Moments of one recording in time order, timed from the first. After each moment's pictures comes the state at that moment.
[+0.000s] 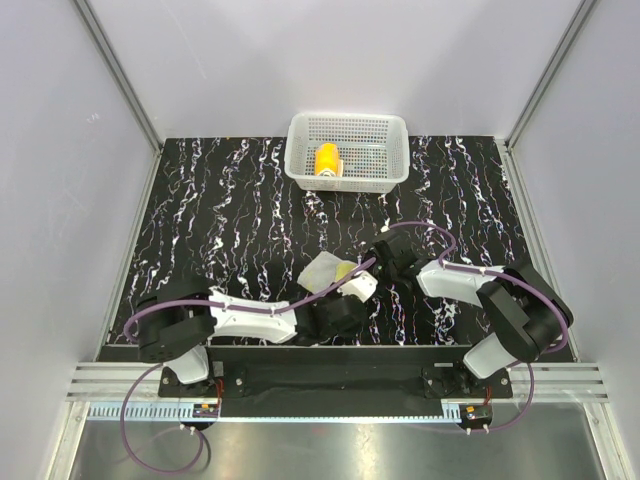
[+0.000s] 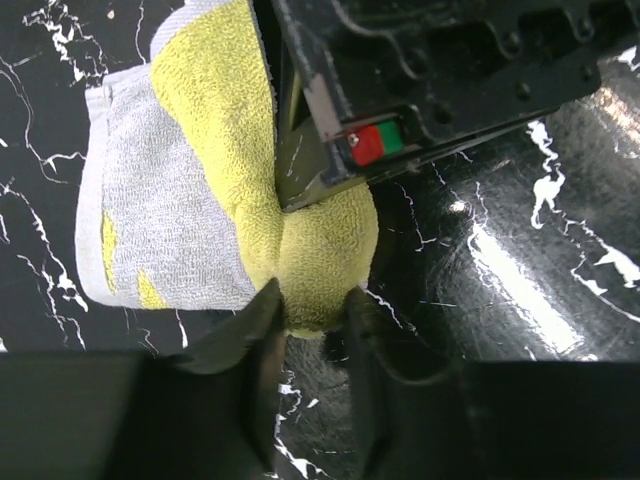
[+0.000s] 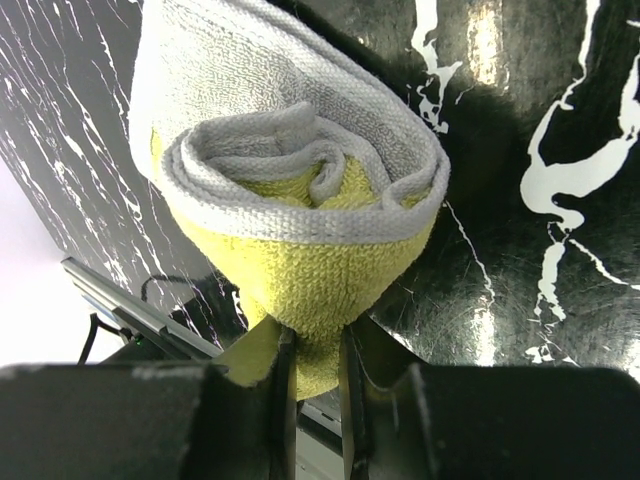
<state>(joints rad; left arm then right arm) -1.30 1.63 0.80 -0.05 -0.61 -0.29 0.64 1.54 0.66 0.00 -0.25 1.03</state>
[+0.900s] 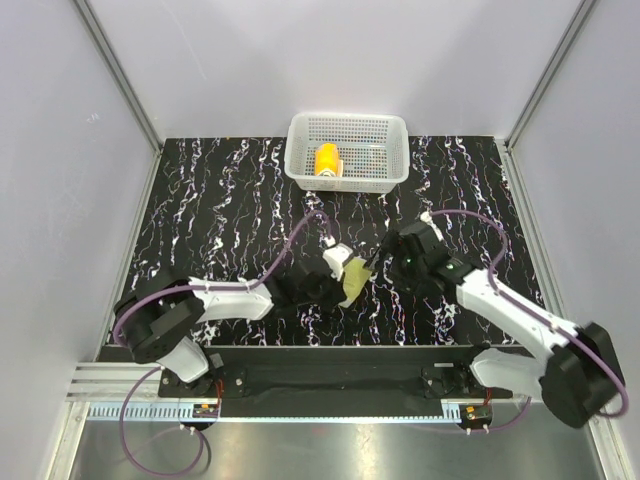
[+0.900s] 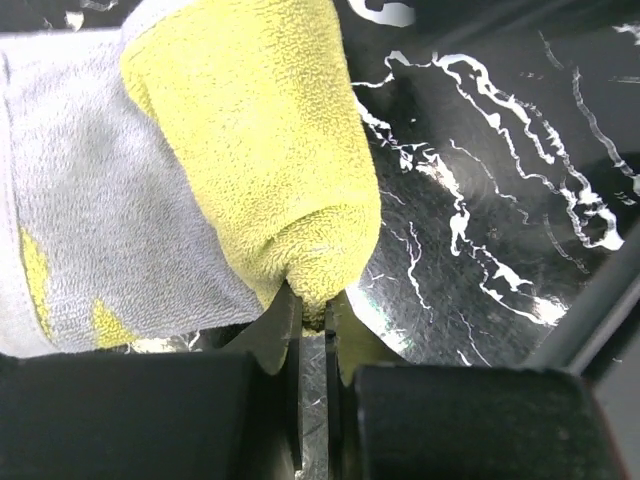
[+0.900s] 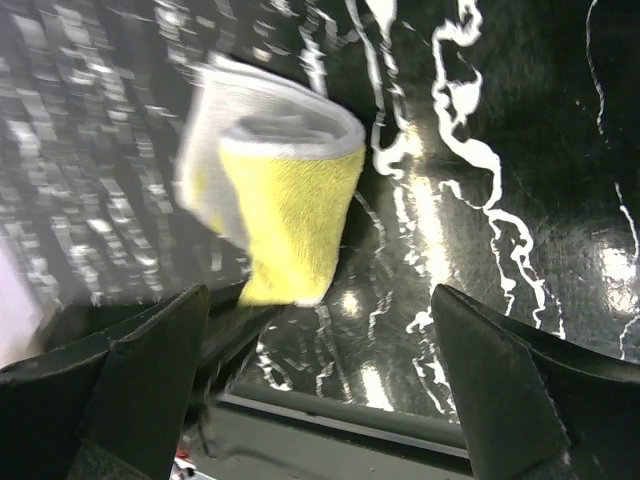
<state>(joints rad) -1.00 1.56 0.68 0.22 0.00 -0.33 0.59 1.19 0.74 -0.44 0.02 1.01</state>
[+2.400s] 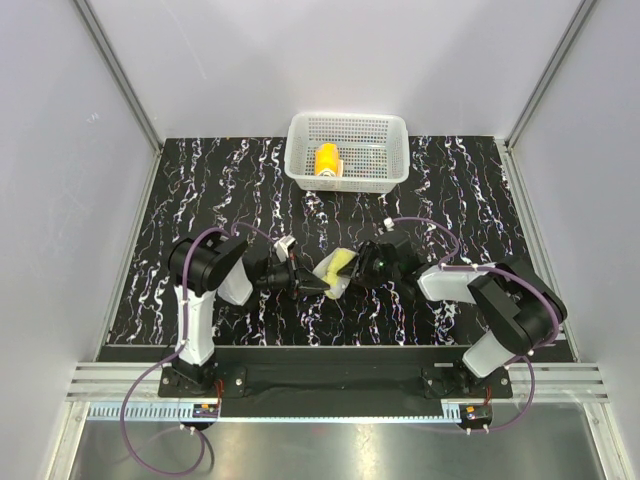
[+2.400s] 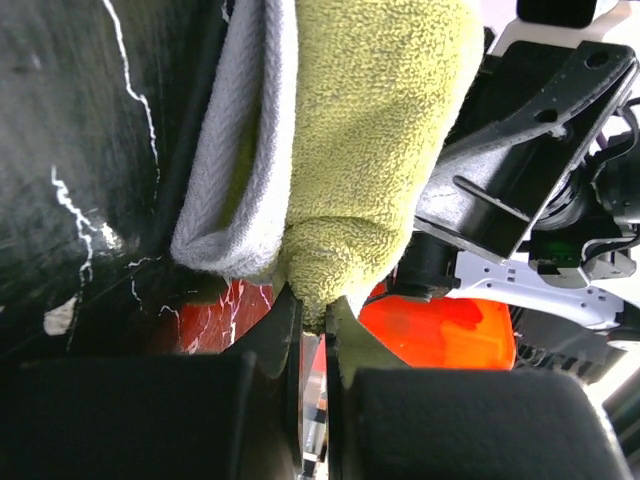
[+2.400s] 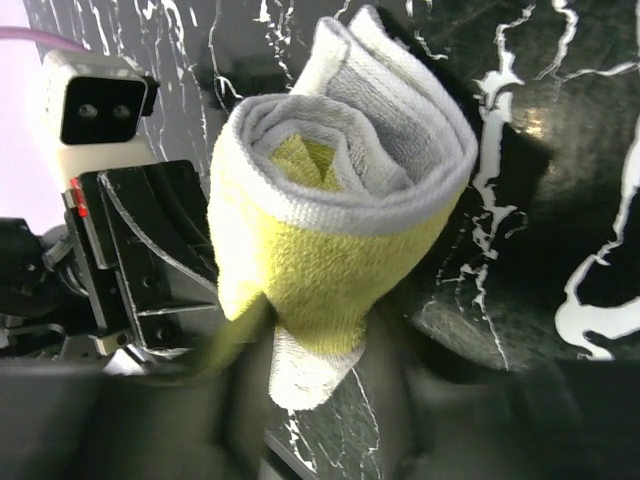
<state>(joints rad) -0.46 2.07 0.44 1.28 0.89 -1.33 0.61 1.58 0.58 0.35 -0.23 1.01</state>
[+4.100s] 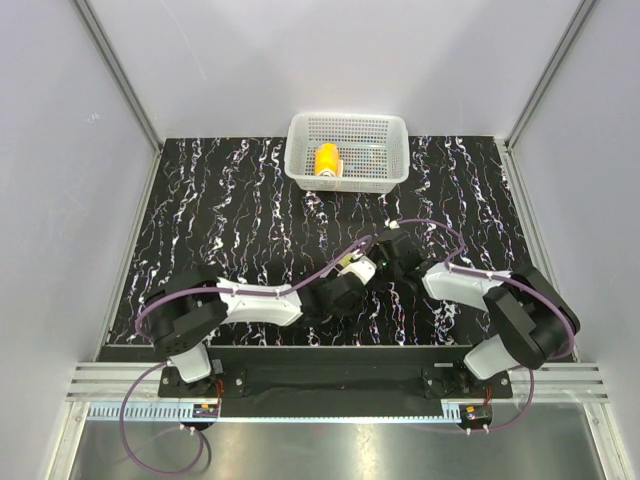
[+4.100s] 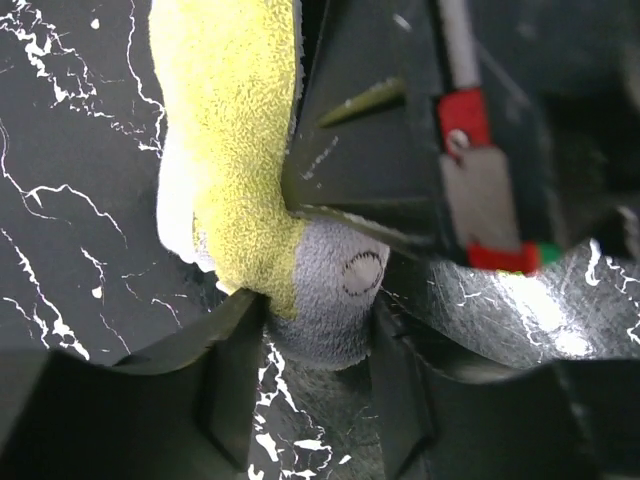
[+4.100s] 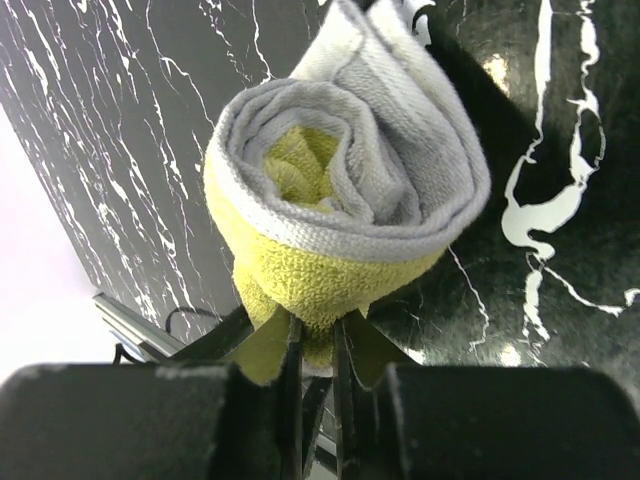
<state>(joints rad) -1.17 1.69 0.87 -0.06 -0.46 -0.23 0.62 1.50 0.63 0.08 -0.19 1.07</state>
